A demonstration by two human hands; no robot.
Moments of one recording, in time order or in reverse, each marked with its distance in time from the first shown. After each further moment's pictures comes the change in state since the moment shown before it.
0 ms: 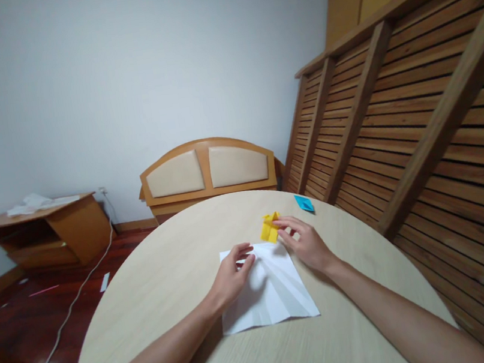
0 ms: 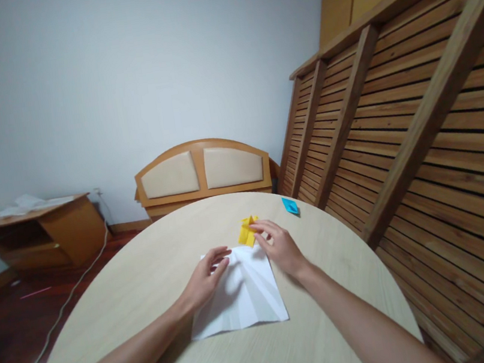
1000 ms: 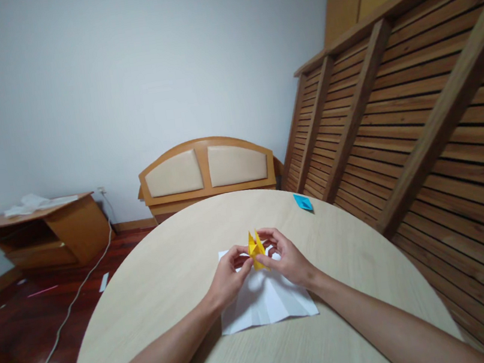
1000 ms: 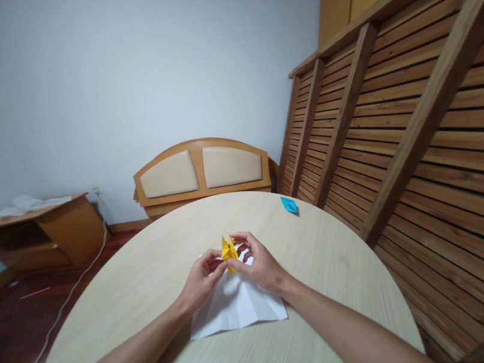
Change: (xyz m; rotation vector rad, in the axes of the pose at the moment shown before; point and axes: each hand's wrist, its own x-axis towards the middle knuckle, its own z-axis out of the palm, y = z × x) left_hand -0.002 0.000 0.001 -0.182 -0.073 0.055; right_hand -0.019 -0.042 0.040 0.535 -0.162 0.229
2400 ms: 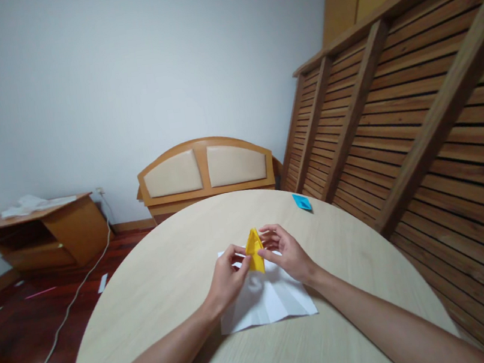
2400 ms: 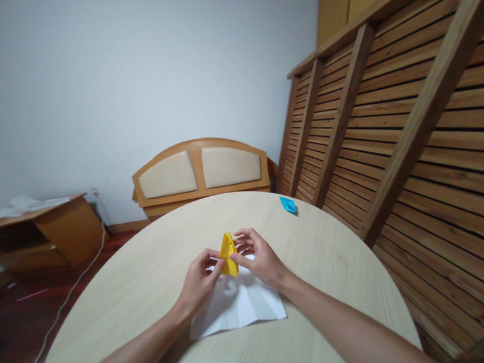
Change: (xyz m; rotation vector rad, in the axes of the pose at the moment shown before) left_hand -0.002 0.015 0.006 0.187 0.136 -0.031; right_hand 0.003 -0.002 -0.006 0.121 0.037 0.006
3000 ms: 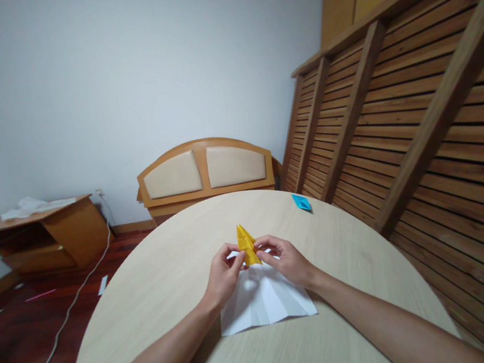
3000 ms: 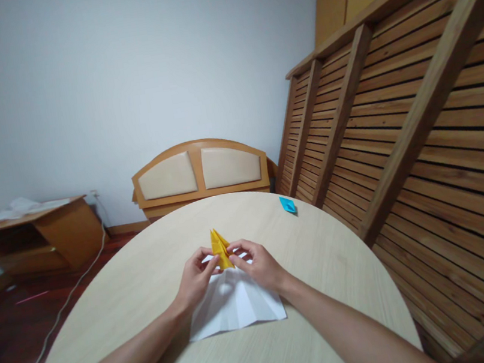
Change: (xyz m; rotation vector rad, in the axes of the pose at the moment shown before) left_hand 0.004 -0.004 -0.003 -0.215 0.025 -0.056; right_hand -0.005 0.001 0.000 -0.162 -0.116 -0.008
